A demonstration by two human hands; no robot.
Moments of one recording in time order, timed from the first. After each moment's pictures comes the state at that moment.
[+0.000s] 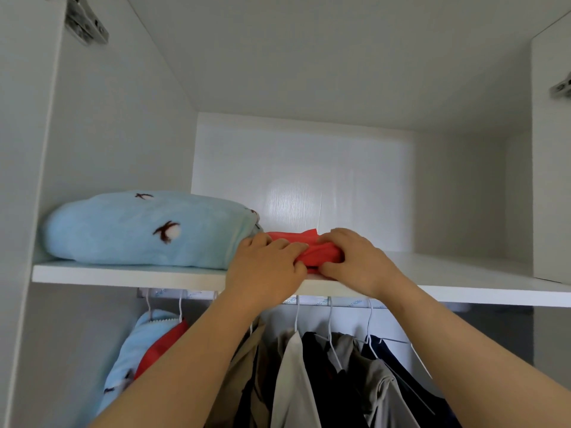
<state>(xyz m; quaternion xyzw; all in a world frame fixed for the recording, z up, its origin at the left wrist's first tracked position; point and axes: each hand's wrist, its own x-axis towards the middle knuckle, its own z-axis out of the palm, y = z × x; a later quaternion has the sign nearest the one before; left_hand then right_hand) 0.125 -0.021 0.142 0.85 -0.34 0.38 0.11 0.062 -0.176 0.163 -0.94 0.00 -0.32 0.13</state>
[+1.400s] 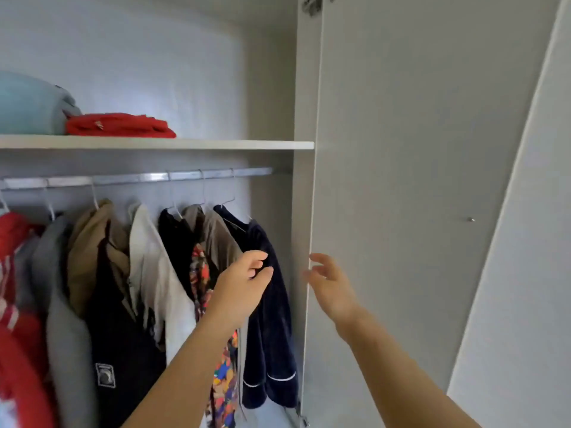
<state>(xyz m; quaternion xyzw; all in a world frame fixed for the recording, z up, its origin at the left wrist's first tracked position) -0.147 -0.059 -0.050 0.72 -0.43 -0.06 0.54 -0.268 -0.160 -0.053 -0.72 0.31 -0.35 0.52</state>
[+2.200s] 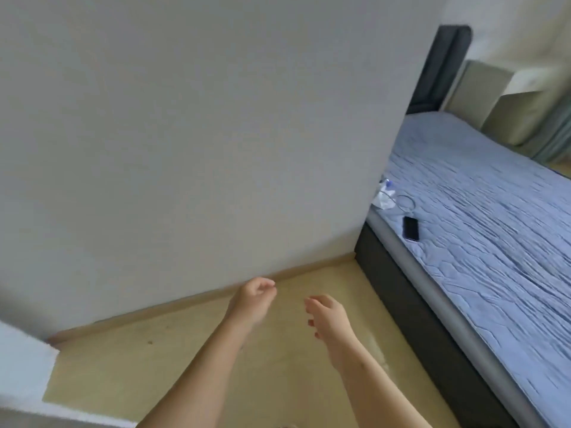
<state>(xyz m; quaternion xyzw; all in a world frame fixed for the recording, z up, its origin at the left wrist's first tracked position) -0.765 -0.150 -0.279 0.50 -0.66 -0.55 0.15 -0.866 -0.049 -0.284 -0.14 0.77 -0.49 0.40</state>
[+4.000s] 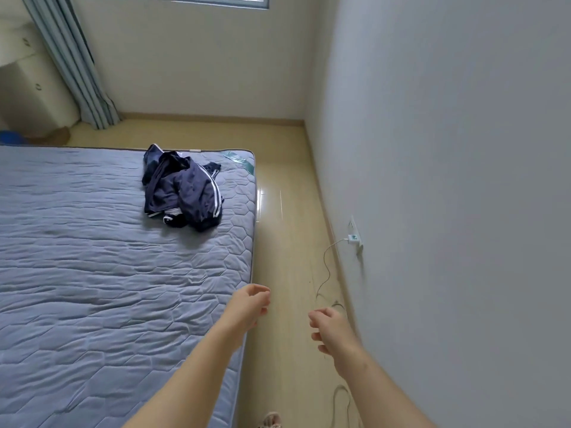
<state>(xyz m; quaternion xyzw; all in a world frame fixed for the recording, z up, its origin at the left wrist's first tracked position) -1.457 0.602 -0.300 0.04 -0.77 -0.54 -0.33 -1.363 0.729 -0.306 0.42 0.67 -0.61 0.07</state>
